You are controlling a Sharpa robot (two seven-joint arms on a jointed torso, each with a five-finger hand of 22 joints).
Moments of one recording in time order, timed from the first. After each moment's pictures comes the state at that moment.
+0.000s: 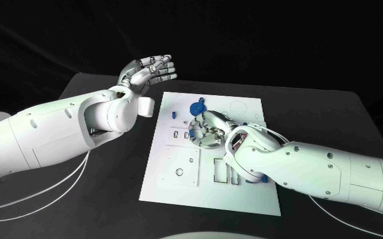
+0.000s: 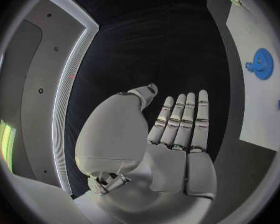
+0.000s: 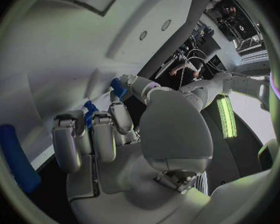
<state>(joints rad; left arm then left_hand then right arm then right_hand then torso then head) 1.21 -0.91 0.03 1.57 0.09 -0.40 0.47 1.35 -0.12 0.50 0.17 0.05 0.73 0.19 0.19 0.15 0.85 0.24 0.11 0.07 0.75 0.20 0.23 0.20 0.17 0.73 0.29 0.25 0.07 1.16 -0.54 -0.16 1.54 -1.26 -0.49 -0.24 1.23 -0.23 0.55 0.01 0.32 0.86 0.16 0.23 0.50 1.30 0.08 1.31 1.24 1.47 -0.01 1.53 1.31 0.01 1.47 0.10 1.56 1.31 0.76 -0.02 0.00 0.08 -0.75</state>
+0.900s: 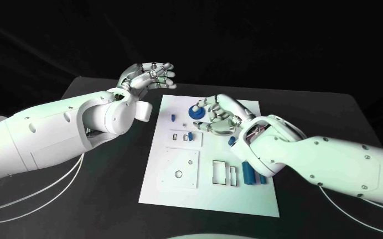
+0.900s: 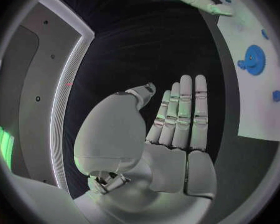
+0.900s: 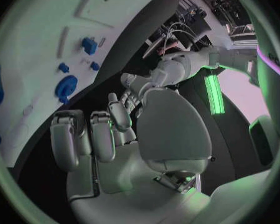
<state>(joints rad) 1.21 -0.92 0.03 1.55 -0.03 -0.37 0.36 1.31 -0.13 0.50 0.16 0.06 0.88 0.19 0.33 0.22 1.13 0.12 0.35 0.18 1.12 0.06 0.68 0.44 0.17 1.04 0.17 0.52 0.20 1.24 -0.68 -0.13 1.68 -1.03 -0.62 -0.06 1.26 -0.21 0.47 0.05 0.32 0.81 0.18 0.20 0.47 1.28 0.09 1.30 1.22 1.47 0.01 1.51 1.31 0.01 1.46 0.11 1.52 1.31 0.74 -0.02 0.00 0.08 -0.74</state>
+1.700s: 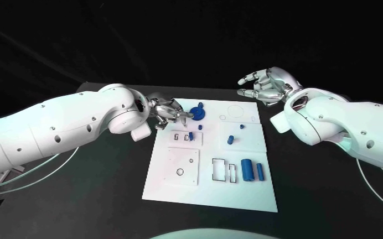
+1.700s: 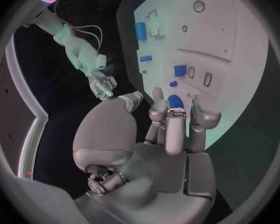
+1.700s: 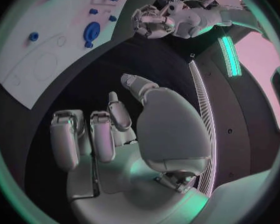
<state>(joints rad) 1.24 -0.84 0.01 1.53 -0.75 0.07 -0.36 1.08 -0.10 0.42 0.29 0.06 0.80 0.08 0.82 0.58 1.23 0.01 1.28 1.01 1.47 -0.04 1.51 1.31 0.12 1.29 0.05 1.32 1.01 1.34 -0.86 -0.13 1.58 -0.66 -0.52 0.01 1.26 -0.21 0.47 0.04 0.32 0.82 0.18 0.22 0.47 1.28 0.09 1.30 1.21 1.47 0.01 1.51 1.31 0.01 1.46 0.11 1.51 1.31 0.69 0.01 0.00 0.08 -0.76</state>
